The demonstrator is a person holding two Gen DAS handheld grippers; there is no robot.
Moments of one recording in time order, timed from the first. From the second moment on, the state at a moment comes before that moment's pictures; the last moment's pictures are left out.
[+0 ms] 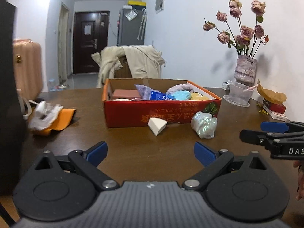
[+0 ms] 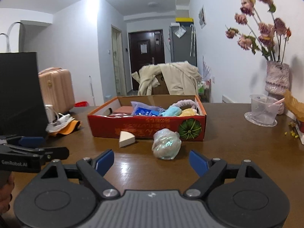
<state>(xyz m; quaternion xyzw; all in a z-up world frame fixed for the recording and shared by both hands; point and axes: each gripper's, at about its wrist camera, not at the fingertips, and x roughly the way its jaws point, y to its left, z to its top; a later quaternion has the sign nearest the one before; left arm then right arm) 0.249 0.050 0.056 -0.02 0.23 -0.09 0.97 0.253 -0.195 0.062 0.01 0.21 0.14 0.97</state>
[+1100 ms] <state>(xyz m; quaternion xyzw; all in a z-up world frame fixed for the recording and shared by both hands) 0.334 0.013 0.050 -0.03 0.27 -0.11 0.95 0.358 -0.186 0.043 0.02 0.25 0.16 0.95</state>
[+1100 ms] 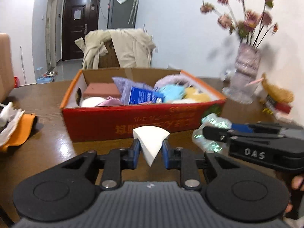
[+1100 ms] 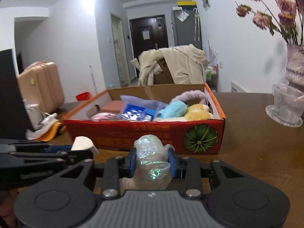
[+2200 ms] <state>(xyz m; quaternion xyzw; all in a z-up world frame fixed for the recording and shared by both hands) 0.218 0.052 0.111 -0.07 0.18 -0.12 0.97 0.235 -0.185 0.112 0.00 0.19 0.17 0.97</state>
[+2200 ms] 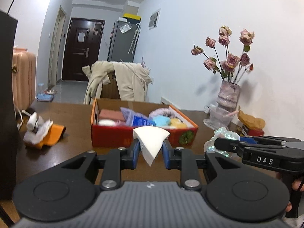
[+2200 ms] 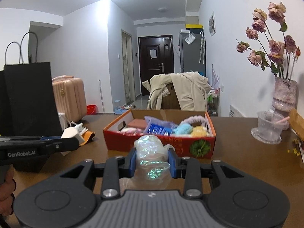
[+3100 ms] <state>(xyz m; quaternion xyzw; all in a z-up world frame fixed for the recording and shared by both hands) 0.529 0.080 0.066 -0.11 0.33 -0.10 0.93 0.630 -0.147 0.066 0.08 0.34 0.15 0.93</state>
